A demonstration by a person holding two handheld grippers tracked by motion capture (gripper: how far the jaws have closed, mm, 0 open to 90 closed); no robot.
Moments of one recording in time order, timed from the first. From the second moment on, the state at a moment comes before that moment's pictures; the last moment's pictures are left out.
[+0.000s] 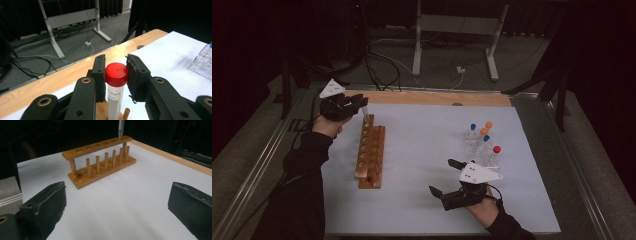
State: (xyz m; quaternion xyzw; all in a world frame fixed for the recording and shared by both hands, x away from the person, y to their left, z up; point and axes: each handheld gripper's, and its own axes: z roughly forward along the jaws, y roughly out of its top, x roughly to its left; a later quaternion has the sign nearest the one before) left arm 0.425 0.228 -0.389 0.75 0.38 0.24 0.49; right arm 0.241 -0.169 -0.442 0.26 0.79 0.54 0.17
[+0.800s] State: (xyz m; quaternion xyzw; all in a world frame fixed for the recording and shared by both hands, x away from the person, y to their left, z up) left arm 0.421 0.231 -0.443 0.75 0.39 0.22 0.49; right arm 0.240 -0.170 -0.442 0.26 0.79 0.54 0.16
